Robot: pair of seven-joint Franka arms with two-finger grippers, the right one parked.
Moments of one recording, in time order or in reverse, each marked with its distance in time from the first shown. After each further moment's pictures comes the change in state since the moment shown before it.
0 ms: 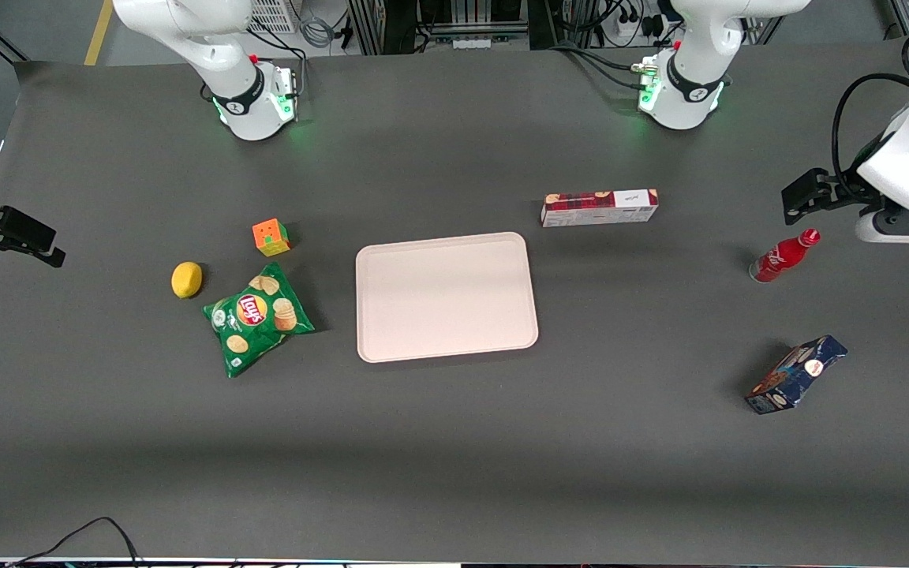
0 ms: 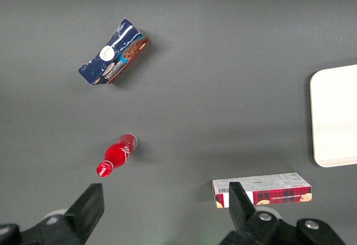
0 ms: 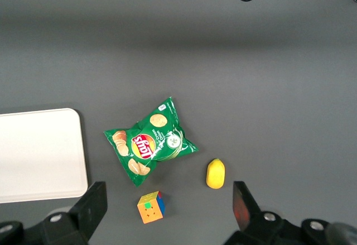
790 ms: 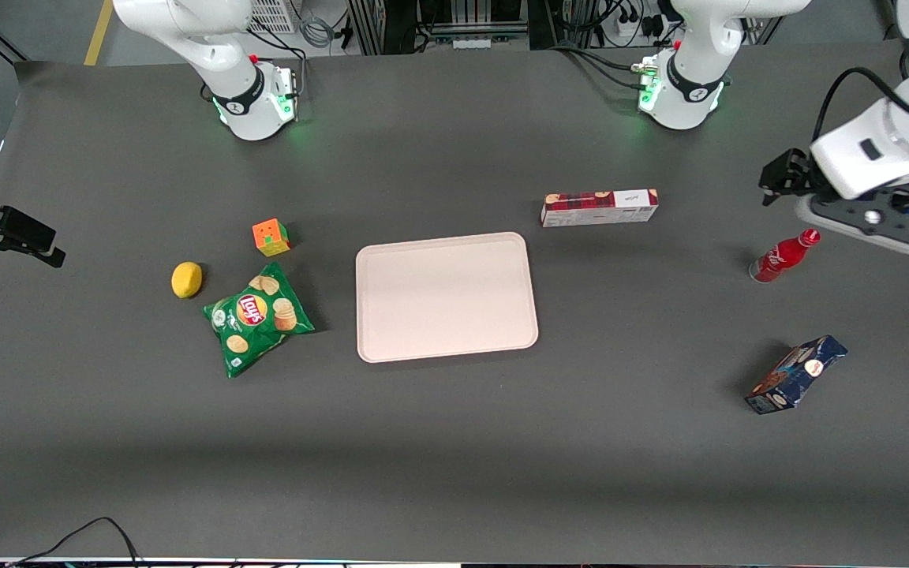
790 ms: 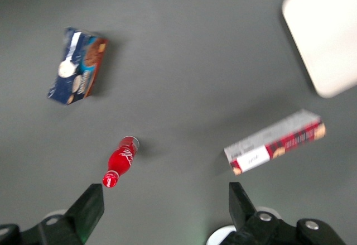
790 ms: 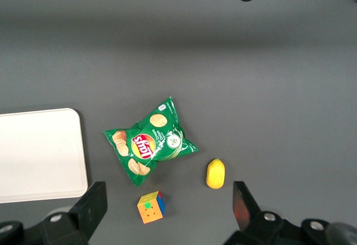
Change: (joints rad) arm -0.006 0.010 -0.042 -0.009 -0.002 -0.065 0.352
